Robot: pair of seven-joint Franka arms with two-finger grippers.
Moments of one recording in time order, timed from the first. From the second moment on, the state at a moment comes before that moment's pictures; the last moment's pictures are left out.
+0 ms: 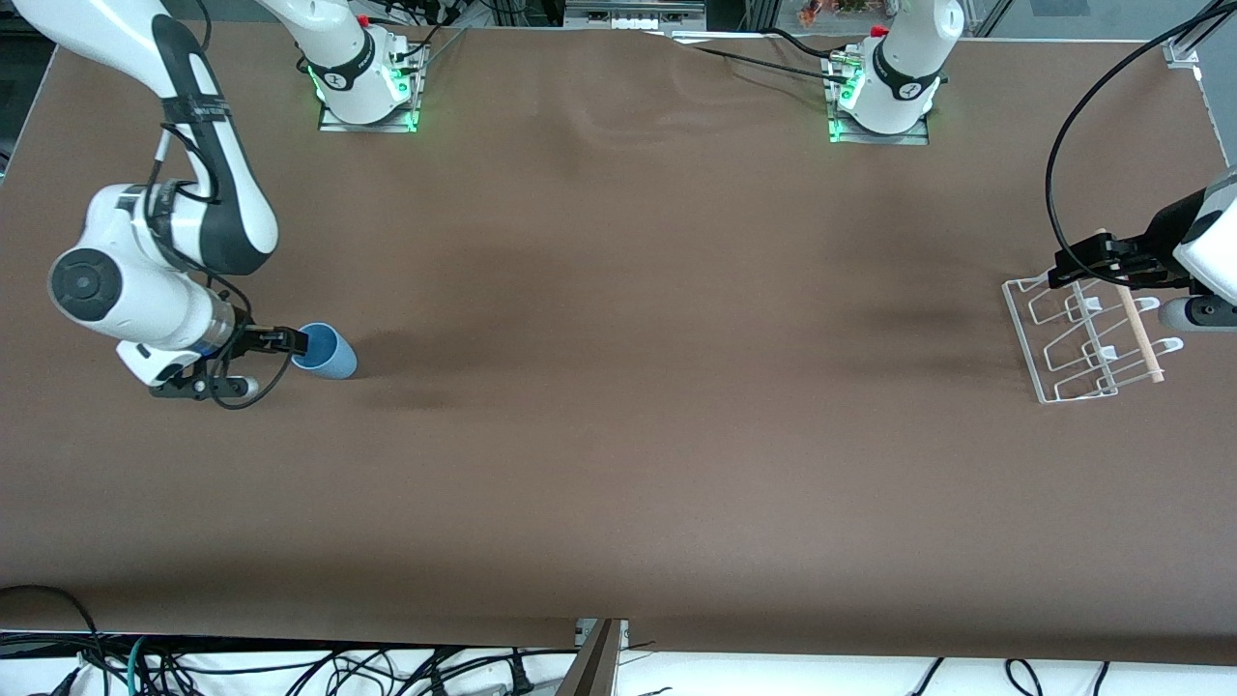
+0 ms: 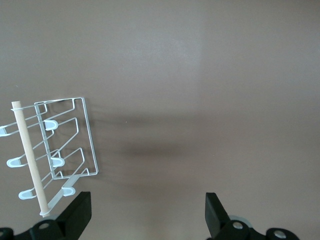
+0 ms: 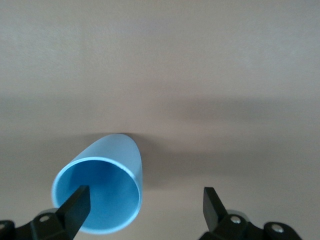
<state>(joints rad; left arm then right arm) 0.12 0.16 -0.08 -1.48 -0.02 1.52 0.00 0.06 0.34 -0.06 -2.00 -0.03 2.26 0.01</state>
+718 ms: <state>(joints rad) 0.12 0.17 -0.09 -1.49 -0.12 1.51 0.16 0.06 0.34 -0.06 -2.11 -0.03 2.38 0.01</state>
